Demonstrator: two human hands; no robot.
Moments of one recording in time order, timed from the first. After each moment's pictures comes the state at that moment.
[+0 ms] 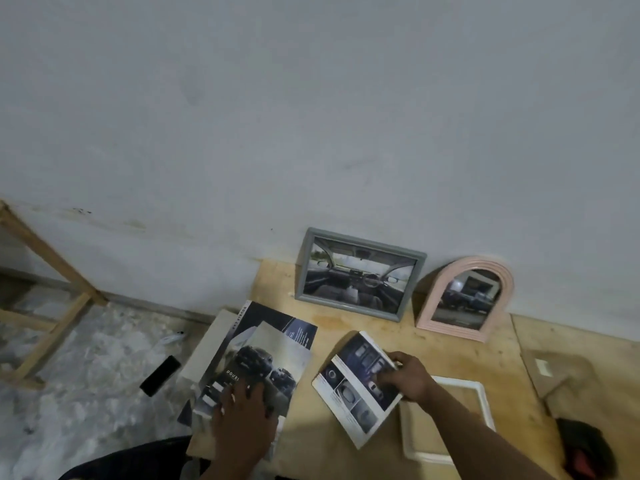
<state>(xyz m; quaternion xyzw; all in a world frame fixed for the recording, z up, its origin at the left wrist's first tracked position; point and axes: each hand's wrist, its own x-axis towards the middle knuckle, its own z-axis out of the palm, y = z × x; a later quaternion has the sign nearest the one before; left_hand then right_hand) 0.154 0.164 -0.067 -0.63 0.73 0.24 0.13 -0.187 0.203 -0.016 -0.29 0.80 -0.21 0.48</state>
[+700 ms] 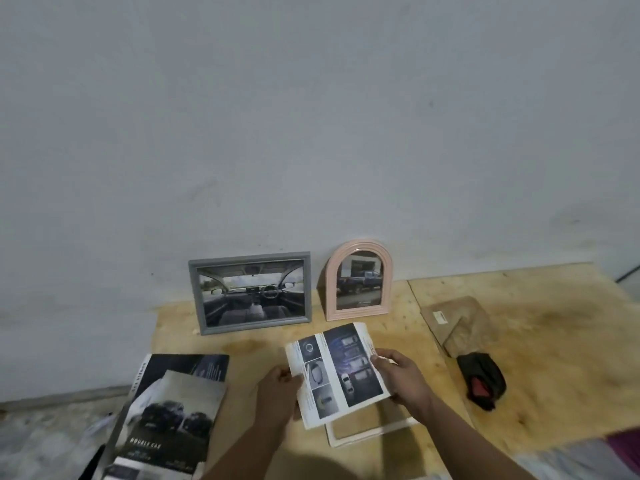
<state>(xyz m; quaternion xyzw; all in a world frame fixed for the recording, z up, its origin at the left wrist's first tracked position) -0.072 0.196 0.001 -0.58 0.46 0.66 -0.15 -0.281 0.335 0.026 -0.09 0.74 -0.48 0.45</state>
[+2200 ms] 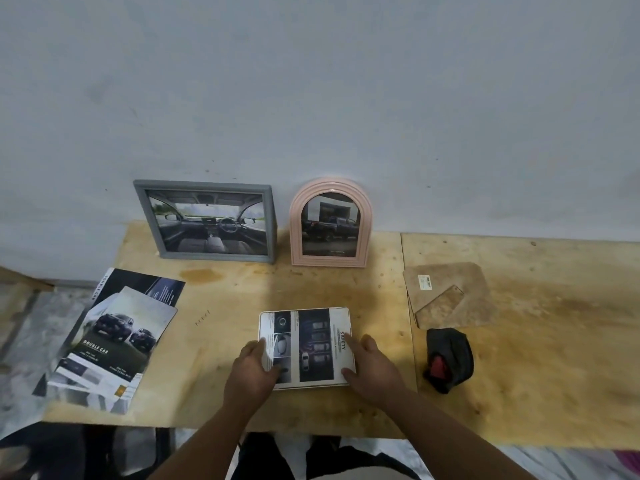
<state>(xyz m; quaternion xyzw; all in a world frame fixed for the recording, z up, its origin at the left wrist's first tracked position) -0.135 0.288 -0.077 -0.62 0.69 0.38 0.04 -0.387 0.405 -0.092 -0.51 0.78 -0.03 0.37</state>
